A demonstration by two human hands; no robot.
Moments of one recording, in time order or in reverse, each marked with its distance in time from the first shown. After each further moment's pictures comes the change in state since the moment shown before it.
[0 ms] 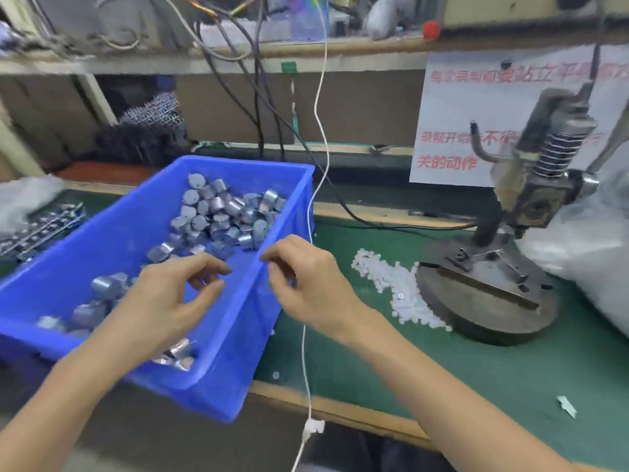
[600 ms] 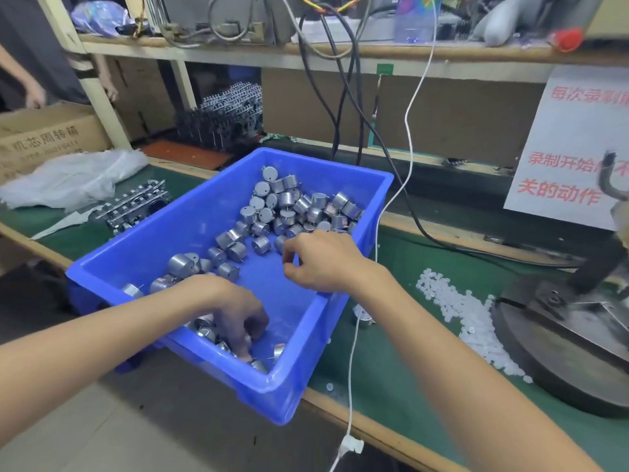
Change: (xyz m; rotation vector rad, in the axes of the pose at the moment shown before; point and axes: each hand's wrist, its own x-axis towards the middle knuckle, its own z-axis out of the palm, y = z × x) left_hand 0.049 -0.087 0.024 0.540 -1.241 -0.161; right_hand 0.081 0.001 0.059 -0.416 -0.642 0.083
